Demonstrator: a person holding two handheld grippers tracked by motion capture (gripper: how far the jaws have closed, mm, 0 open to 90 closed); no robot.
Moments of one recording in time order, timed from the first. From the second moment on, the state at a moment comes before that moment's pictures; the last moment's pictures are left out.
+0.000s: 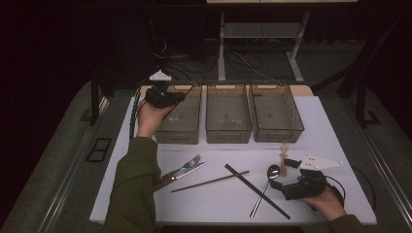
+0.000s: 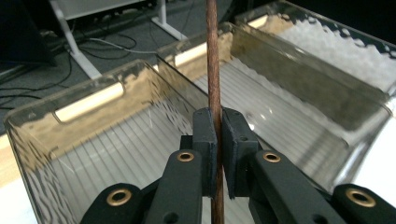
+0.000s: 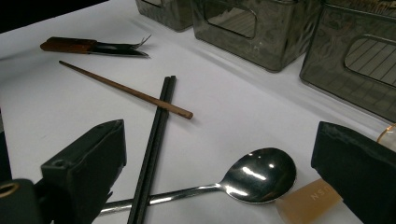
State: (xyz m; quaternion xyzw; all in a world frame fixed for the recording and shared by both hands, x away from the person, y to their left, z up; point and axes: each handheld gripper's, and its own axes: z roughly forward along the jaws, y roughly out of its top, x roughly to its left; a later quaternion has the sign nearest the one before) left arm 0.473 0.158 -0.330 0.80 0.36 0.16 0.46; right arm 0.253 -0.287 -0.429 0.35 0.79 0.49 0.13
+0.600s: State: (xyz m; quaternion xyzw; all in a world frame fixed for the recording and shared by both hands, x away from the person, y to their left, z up) left arm 0.495 0.163 -0.354 0.77 0.38 0.20 0.47; right arm 0.253 -0.289 -0.430 0.35 0.79 0.49 0.12
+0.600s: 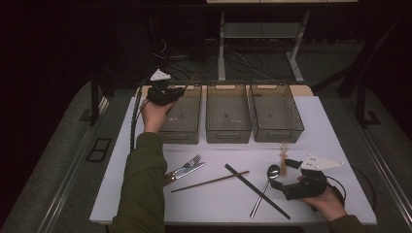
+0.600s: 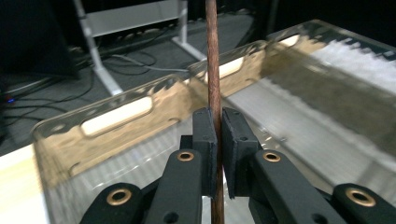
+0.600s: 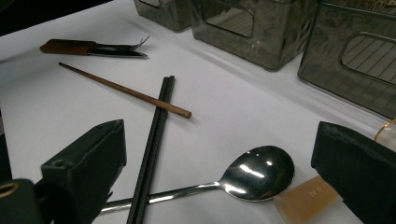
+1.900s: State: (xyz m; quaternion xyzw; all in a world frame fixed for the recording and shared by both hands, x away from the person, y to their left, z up) left arm 0.479 0.167 -0.354 0.78 0.40 0.20 0.44; right arm 0.252 -0.288 -0.430 0.35 0.79 0.49 0.12
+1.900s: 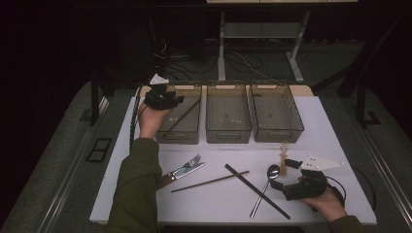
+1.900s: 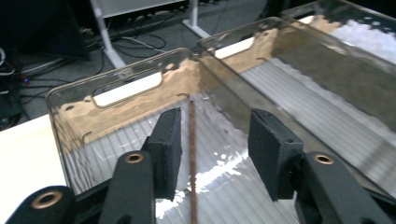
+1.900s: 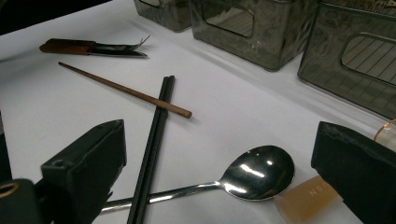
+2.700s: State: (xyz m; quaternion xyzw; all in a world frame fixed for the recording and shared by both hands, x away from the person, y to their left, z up) left arm 0.394 0.131 -0.335 0.83 0.28 0.13 0.46; right arm 0.254 -0.295 -0.434 0.35 0.78 0.50 0.12
